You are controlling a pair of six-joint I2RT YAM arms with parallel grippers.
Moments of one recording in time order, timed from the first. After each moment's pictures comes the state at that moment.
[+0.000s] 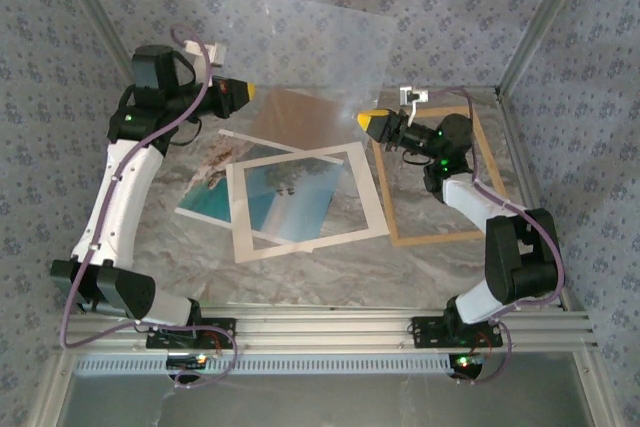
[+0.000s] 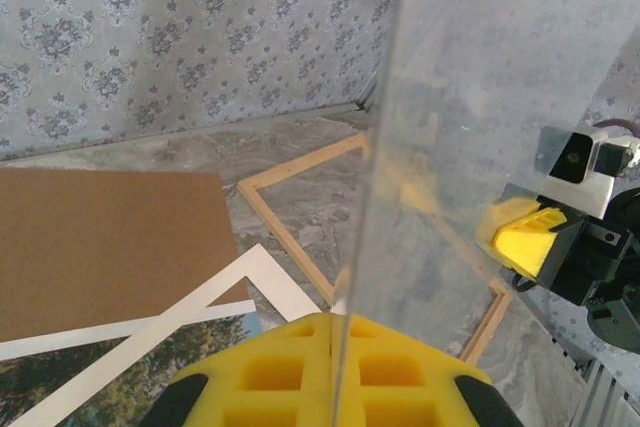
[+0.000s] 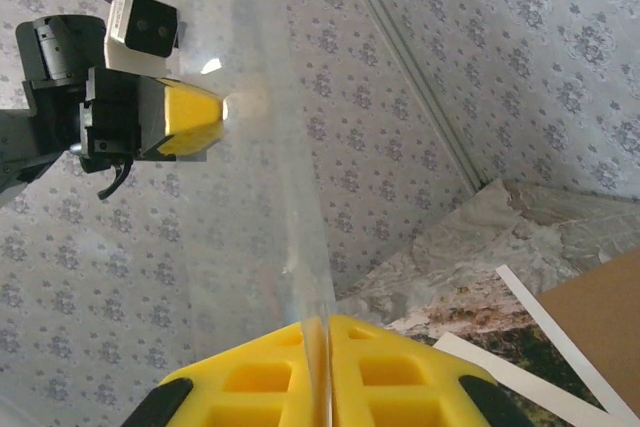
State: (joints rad) left arm -0.17 1.43 1.65 -0.62 0.69 -0.24; right arm 0.21 1.53 0.91 0.92 -0.97 0.78
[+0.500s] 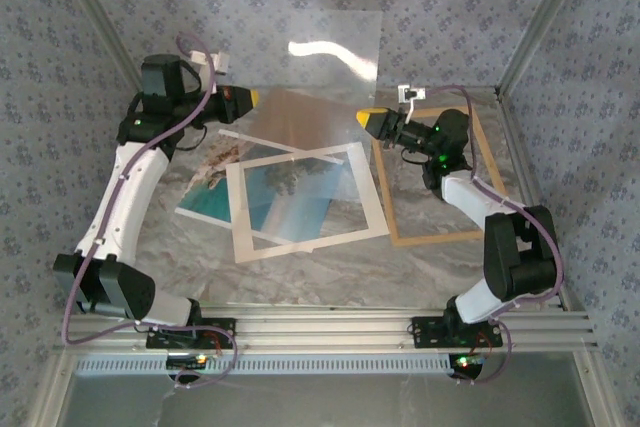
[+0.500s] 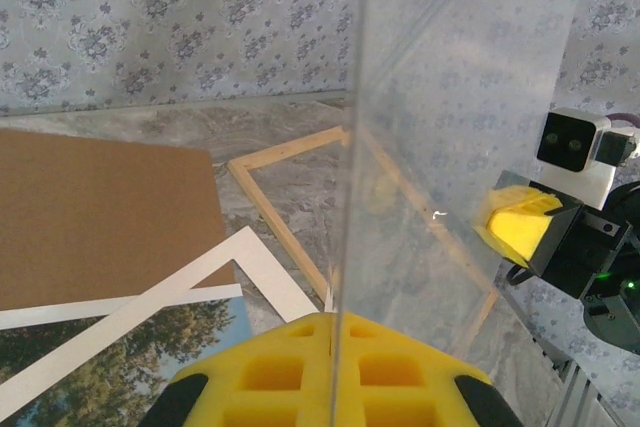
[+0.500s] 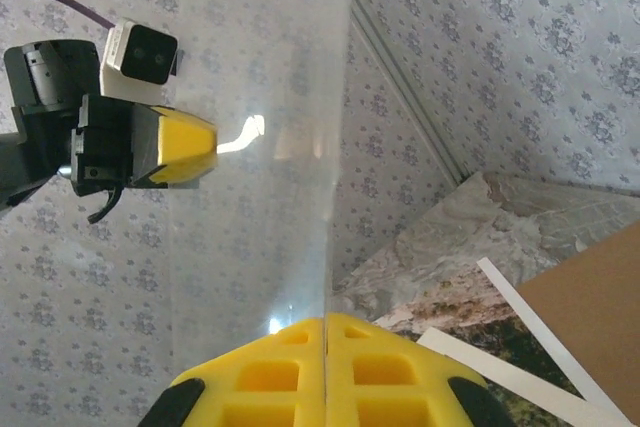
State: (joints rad) left arm -0.17 1.43 1.54 -0.54 0.71 -0.30; right arm 0.20 1.54 0.93 0.85 -0.95 0.75
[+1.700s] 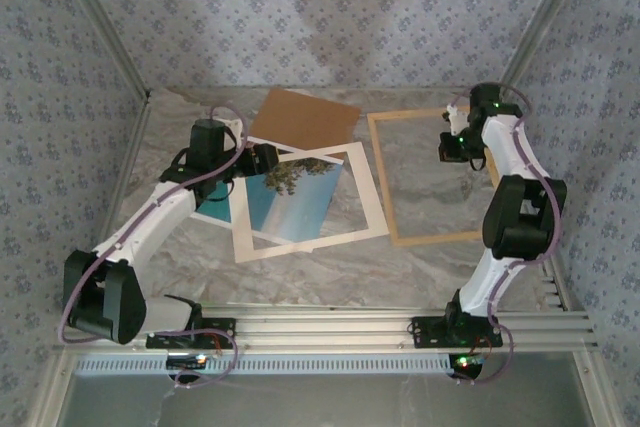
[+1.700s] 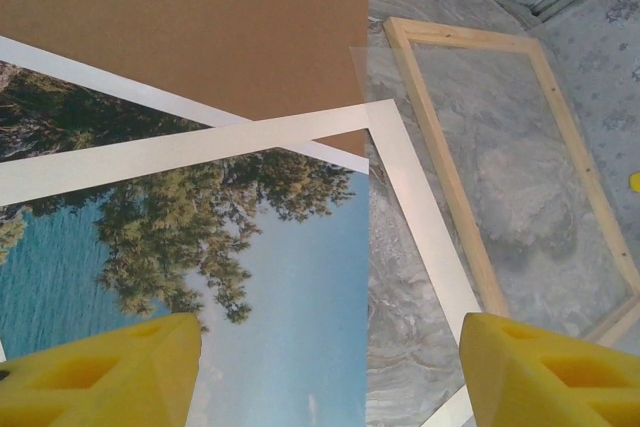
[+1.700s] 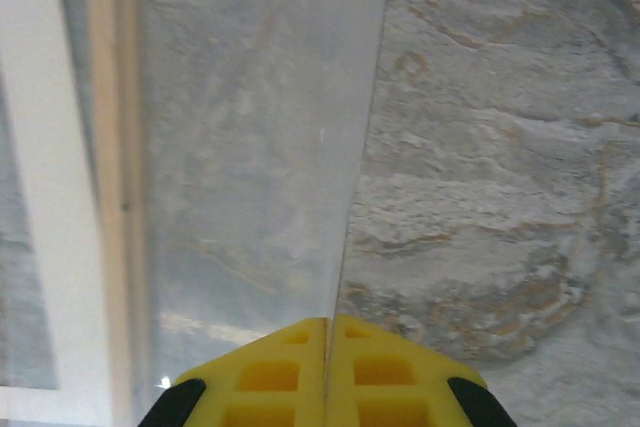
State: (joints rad) left arm -0.32 1.32 0.99 -0.29 0.33 -0.47; right arm -0.12 1.82 1.56 -1.01 -0.22 -0.21
